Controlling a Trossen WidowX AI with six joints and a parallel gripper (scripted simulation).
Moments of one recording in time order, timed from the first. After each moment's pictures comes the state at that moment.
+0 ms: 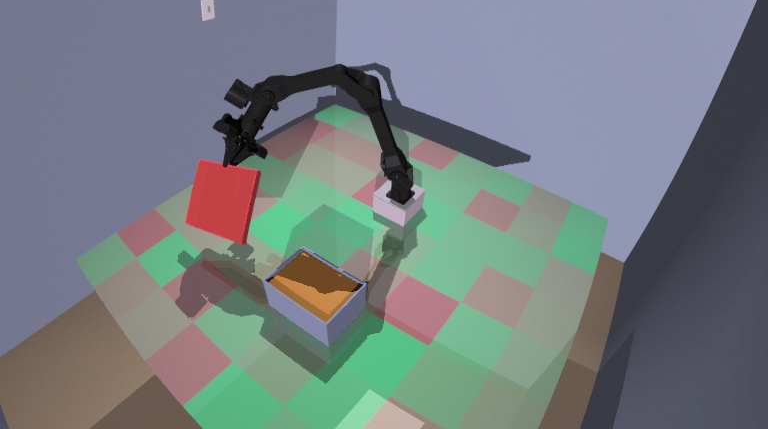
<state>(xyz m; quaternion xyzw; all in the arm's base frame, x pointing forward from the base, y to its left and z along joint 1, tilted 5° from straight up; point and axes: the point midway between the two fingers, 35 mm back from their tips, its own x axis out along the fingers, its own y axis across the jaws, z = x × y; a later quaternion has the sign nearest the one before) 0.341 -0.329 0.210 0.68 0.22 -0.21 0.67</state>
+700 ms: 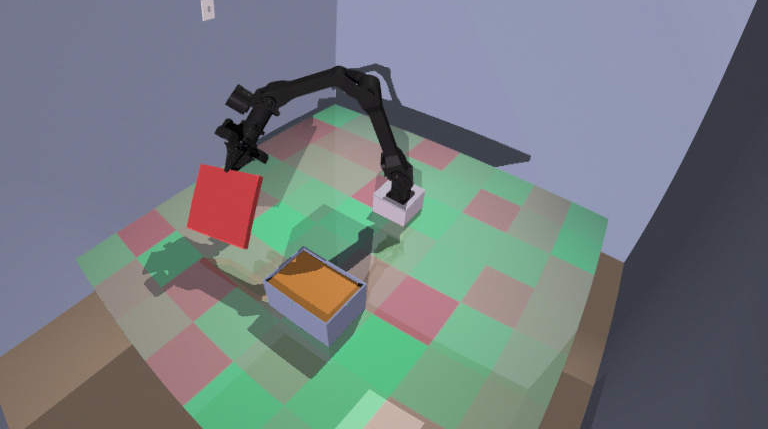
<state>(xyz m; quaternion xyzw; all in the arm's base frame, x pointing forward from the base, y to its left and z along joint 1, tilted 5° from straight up) 0.341 -0.327 0.194 0.68 0.22 -0.21 0.67</state>
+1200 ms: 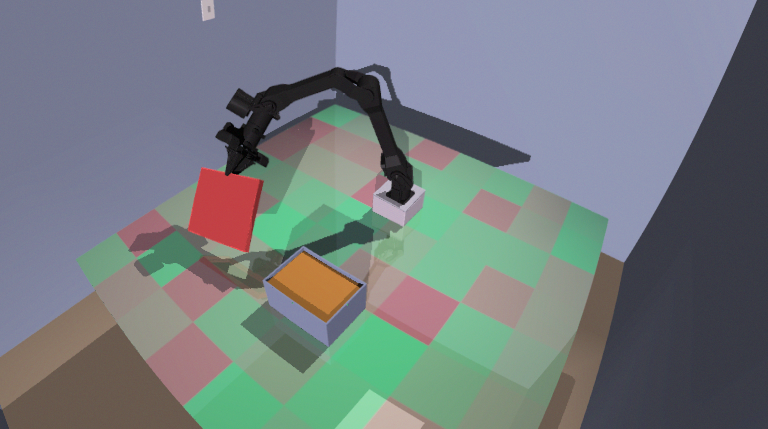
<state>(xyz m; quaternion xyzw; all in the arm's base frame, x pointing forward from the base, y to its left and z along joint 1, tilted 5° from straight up) 0.342 -0.327 0.182 0.68 0.22 -0.21 0.67</state>
